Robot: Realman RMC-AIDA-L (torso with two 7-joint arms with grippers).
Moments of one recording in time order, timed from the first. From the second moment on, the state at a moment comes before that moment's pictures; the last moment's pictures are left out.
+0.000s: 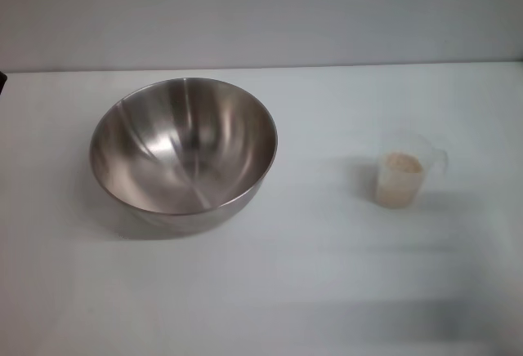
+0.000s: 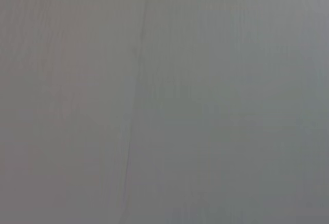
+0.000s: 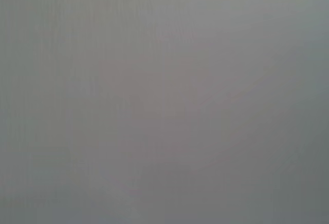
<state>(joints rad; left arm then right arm) -0.32 -2.07 -1.22 -0.26 2.65 1.51 -0.22 0.40 2.09 0.11 0.23 -1.34 -1.62 0.10</state>
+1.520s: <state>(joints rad) -0.14 -2.06 -1.35 -0.93 2.67 0.80 0.05 0.40 2.09 0.11 0.23 -1.34 -1.64 0.10</state>
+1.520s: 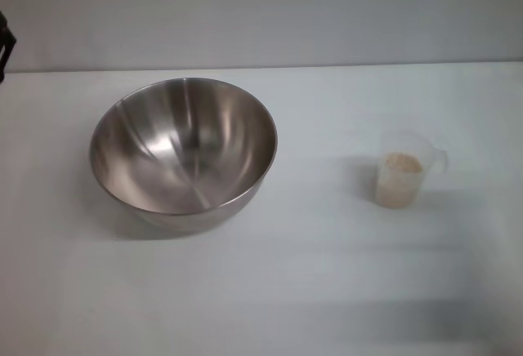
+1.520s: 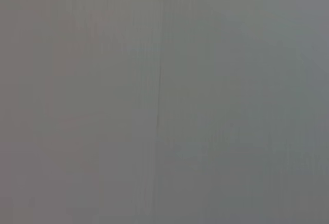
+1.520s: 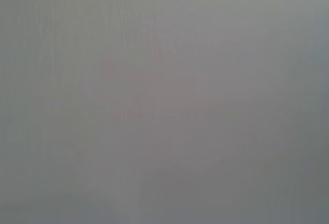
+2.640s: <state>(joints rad) -0.22 -2.07 -1.65 -1.69 2.72 -0.87 0.08 0.41 2.08 0.12 0.23 -1.34 -1.64 0.10</state>
